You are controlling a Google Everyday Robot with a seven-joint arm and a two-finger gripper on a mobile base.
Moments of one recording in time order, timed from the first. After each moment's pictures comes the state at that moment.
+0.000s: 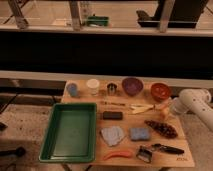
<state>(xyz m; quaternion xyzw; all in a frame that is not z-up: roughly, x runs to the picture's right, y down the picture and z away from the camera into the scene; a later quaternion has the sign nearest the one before) 0.401 0.140 0.879 -0.20 -0.01 0.13 0.97</state>
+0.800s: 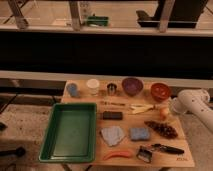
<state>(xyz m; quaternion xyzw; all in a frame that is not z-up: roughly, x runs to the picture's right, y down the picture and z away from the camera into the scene) 0.403 0.137 0.878 -0.19 0.00 0.13 0.97</state>
